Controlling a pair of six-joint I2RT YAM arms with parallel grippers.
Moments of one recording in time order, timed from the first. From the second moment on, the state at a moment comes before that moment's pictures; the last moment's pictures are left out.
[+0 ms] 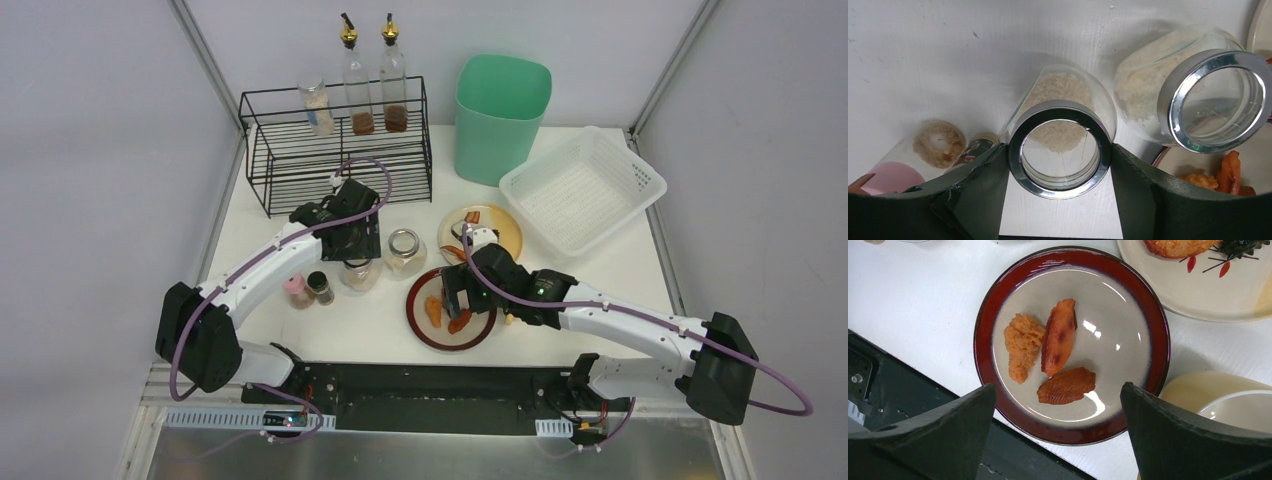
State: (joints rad) left arm -0.55 1.36 1.05 -0.77 -0.29 -0.55; right arm 1.04 1.15 0.79 -0.48 0.20 0.56
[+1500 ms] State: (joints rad) left arm -0.37 2.01 2.38 -1.01 -0.21 -0.35; right arm 1.04 1.15 0.79 -0.48 0.20 0.56
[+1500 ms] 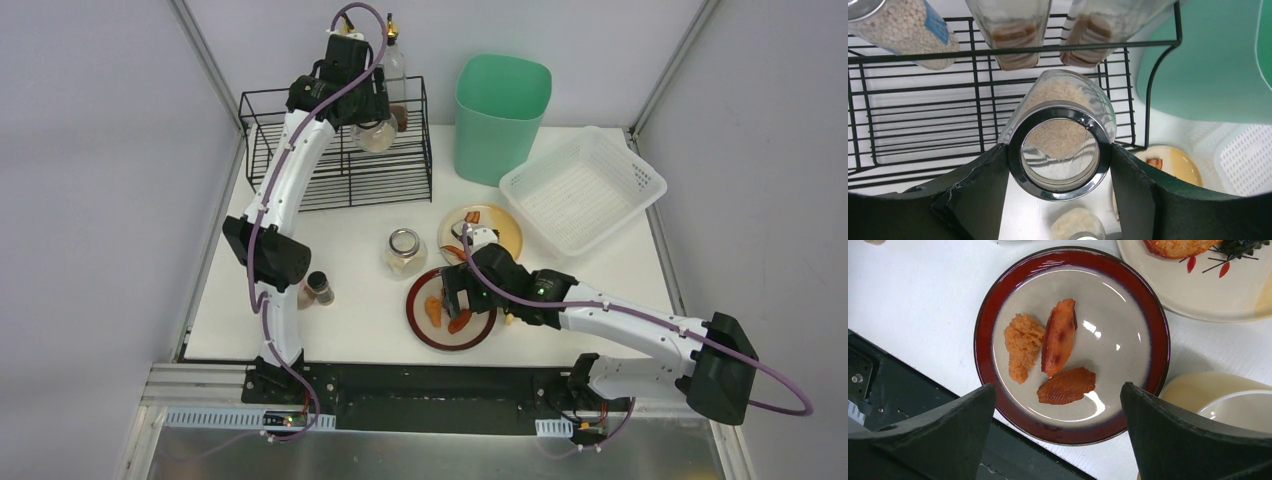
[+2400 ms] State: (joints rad) left arm -0.35 2.22 2.53 -0.99 -0.07 -0.43; right arm 1.04 1.15 0.79 -0.48 0.20 0.56
